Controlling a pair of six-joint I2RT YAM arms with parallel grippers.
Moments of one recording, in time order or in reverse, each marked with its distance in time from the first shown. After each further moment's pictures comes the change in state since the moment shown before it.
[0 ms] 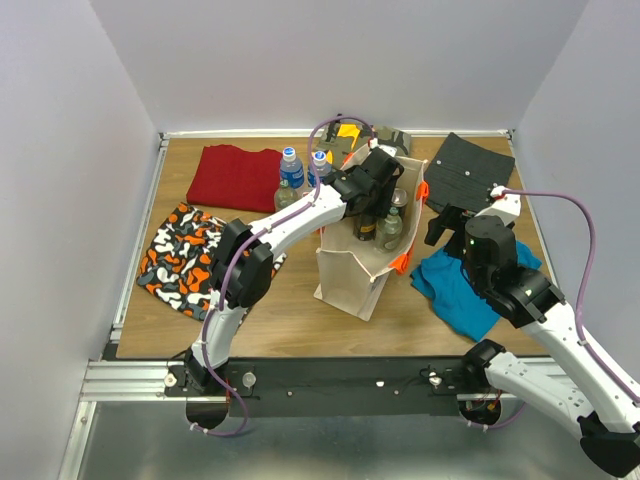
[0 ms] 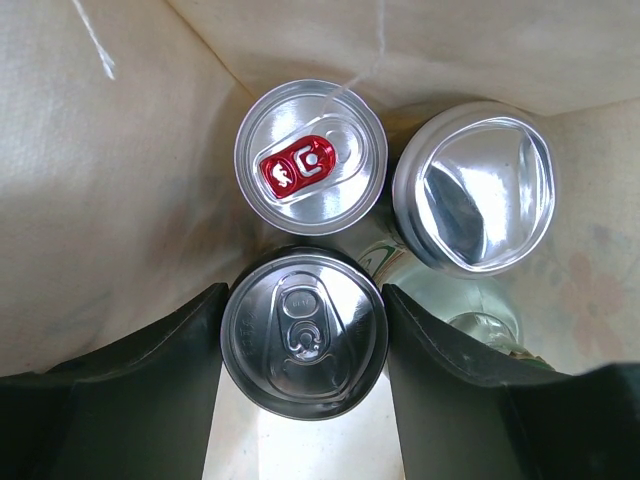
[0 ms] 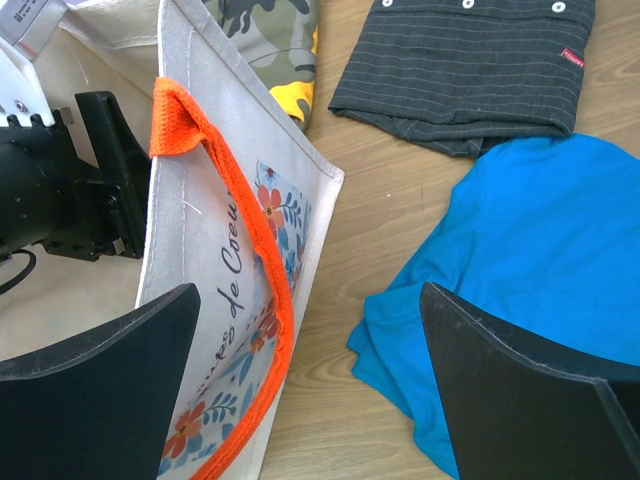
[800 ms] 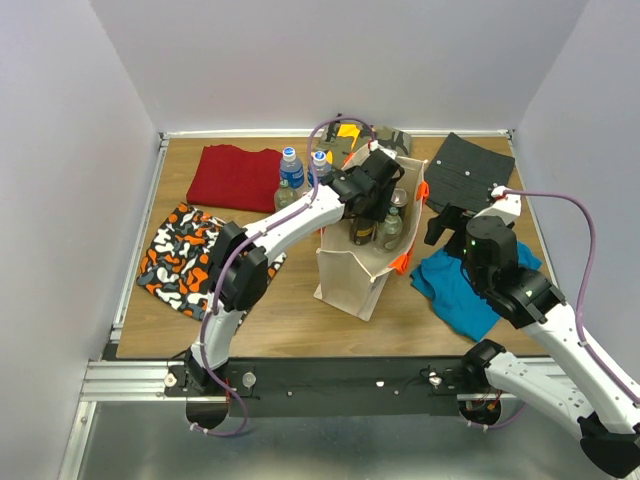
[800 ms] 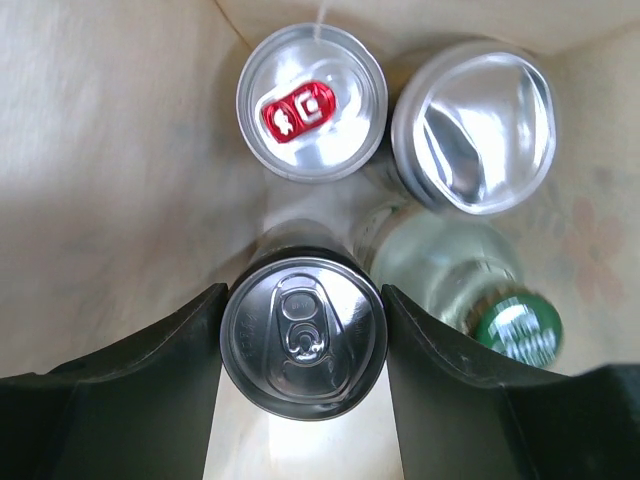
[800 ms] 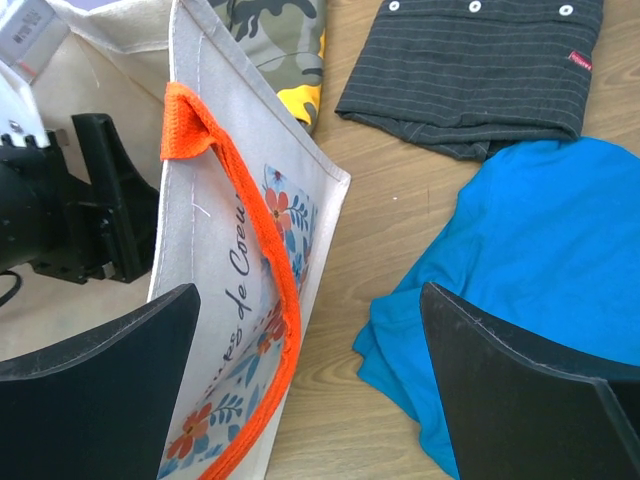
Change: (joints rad) left arm -0.012 -0.031 -0.003 -0.069 -0.005 0.010; right arm 0.000 -0.004 -0.002 0.013 -0.006 0.000
